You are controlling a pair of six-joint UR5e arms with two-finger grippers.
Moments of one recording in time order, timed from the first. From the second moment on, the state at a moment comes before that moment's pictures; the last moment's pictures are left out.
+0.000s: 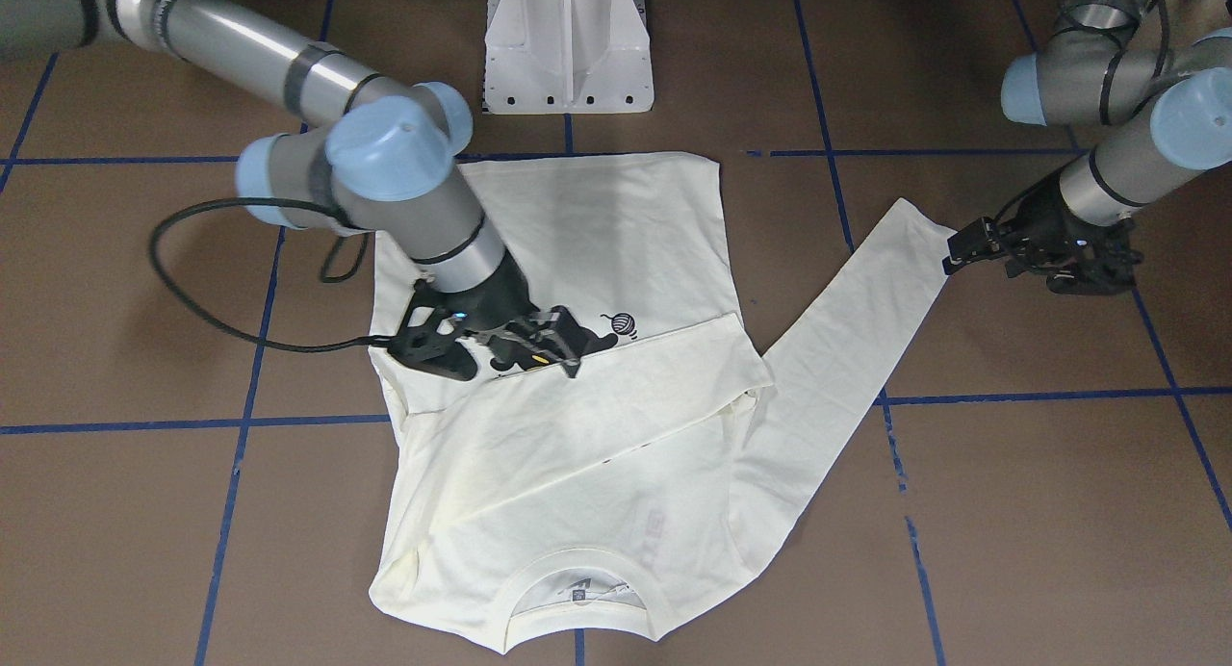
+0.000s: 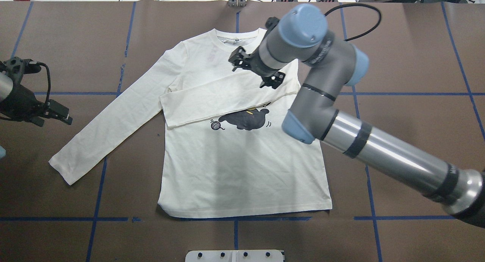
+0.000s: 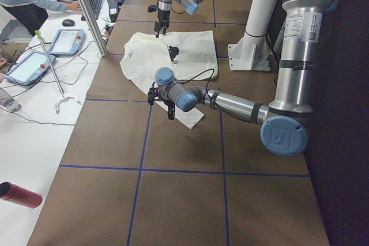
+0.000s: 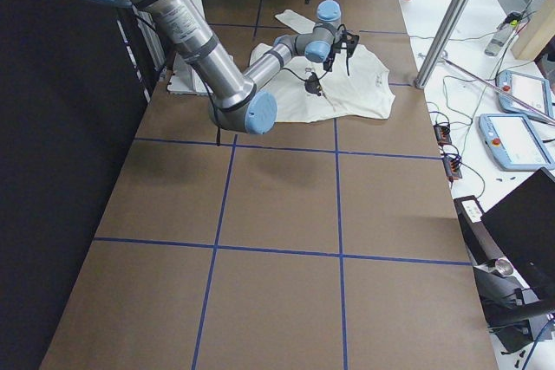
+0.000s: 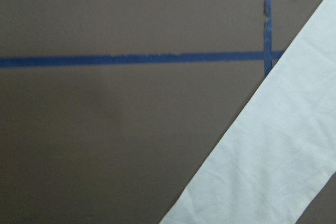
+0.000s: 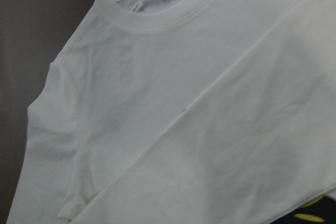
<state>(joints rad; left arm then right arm) -0.98 -1.61 -1.70 -2.01 -2.34 -0.83 0.75 -0.85 1.44 -1.10 2.05 1.61</state>
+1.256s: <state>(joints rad) -0.86 -1.54 -1.66 -2.07 -2.31 -0.87 0.88 -1.08 1.63 -1.09 2.17 1.43</state>
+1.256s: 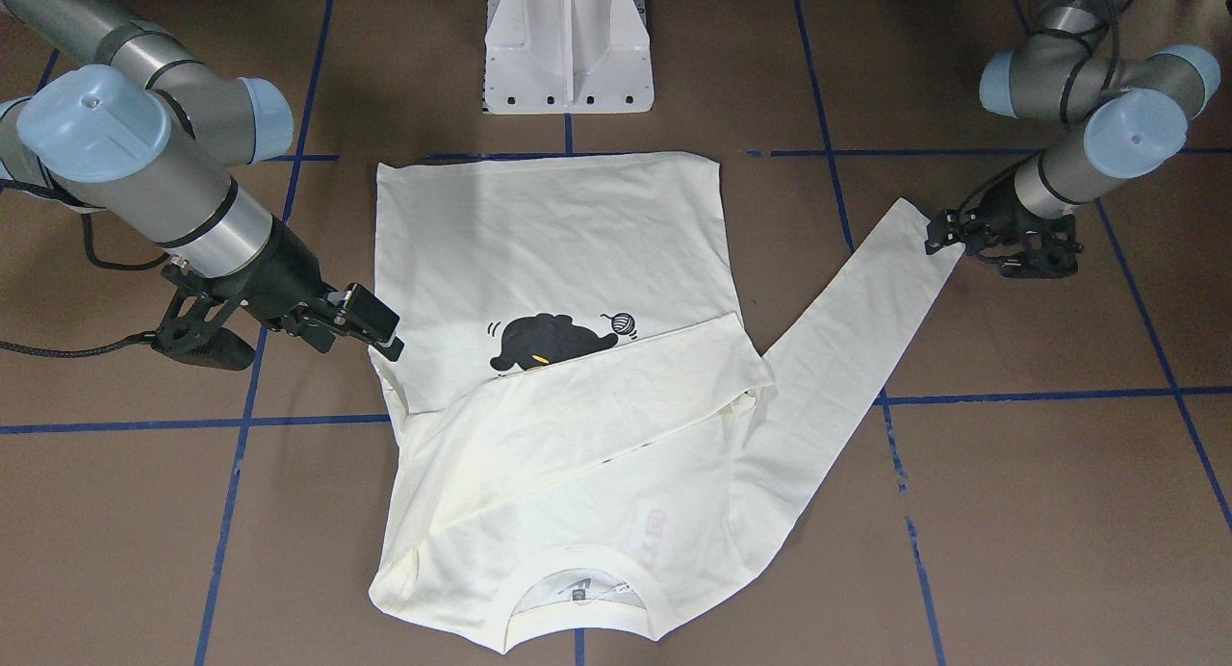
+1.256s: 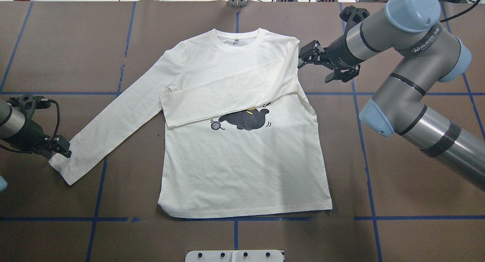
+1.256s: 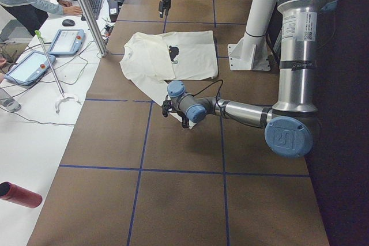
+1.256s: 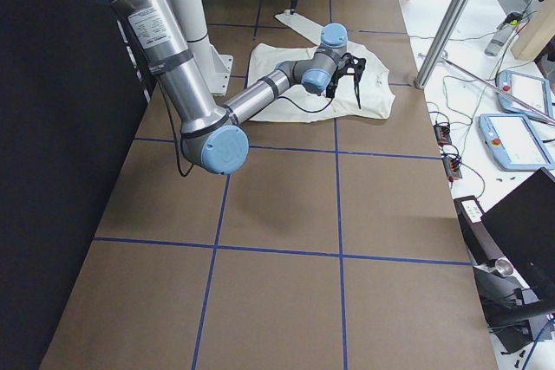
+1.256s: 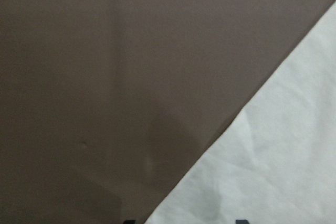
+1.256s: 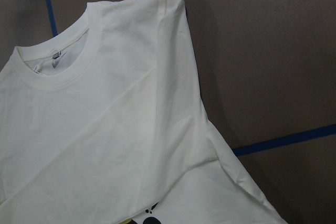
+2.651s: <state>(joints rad) -0.85 -1.52 -1.72 -2.06 -2.35 -0.89 0.88 -1.13 1.70 -1.09 2.18 1.43</state>
